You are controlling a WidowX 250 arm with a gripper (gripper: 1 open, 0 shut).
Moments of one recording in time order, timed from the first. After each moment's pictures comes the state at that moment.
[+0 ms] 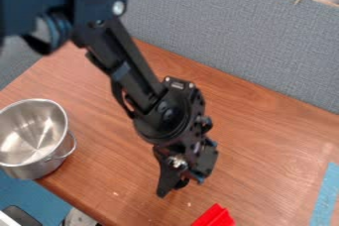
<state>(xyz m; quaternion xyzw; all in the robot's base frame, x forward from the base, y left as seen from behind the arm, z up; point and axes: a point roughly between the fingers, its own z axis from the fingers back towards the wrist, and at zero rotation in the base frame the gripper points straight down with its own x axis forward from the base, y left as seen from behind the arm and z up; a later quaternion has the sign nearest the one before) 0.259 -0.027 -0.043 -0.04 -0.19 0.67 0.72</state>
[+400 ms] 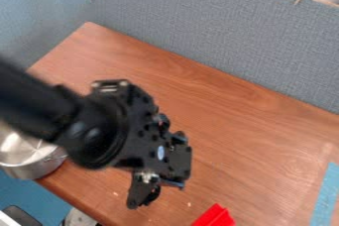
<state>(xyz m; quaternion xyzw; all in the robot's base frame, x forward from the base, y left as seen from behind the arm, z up) 0.212 -0.024 0.011 -0.05 -0.20 0.65 0.73</state>
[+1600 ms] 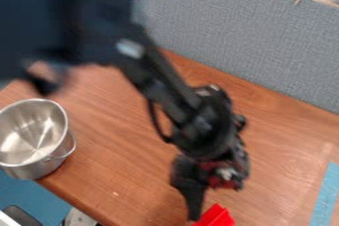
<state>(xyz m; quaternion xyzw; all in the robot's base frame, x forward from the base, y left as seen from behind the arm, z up) 0.242 -0.060 -0.041 0.00 -0.17 0.83 0.53</state>
